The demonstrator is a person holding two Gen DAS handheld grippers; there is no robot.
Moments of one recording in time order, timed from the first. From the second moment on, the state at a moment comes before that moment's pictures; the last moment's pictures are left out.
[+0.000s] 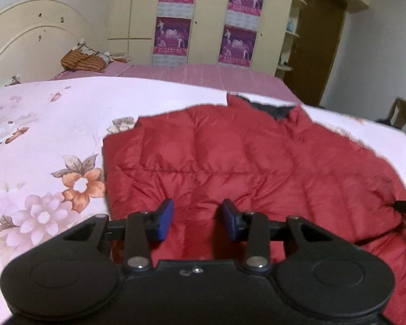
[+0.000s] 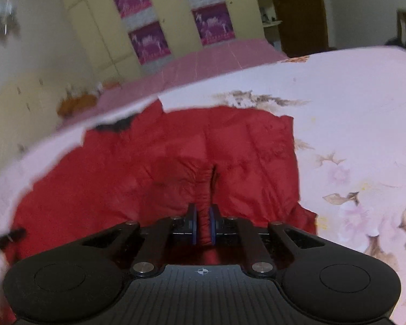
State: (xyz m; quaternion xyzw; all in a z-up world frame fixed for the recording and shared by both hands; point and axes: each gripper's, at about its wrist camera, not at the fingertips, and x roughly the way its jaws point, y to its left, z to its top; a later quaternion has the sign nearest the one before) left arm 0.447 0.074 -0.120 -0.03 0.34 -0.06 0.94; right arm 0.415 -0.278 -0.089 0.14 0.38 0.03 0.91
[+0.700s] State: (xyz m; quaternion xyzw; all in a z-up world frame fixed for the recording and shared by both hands) left arm 0.503 0.058 -0.119 0.04 0.34 -0.09 0.93; right arm 0.468 -0.232 -0.094 0.02 0.37 0.03 0.93
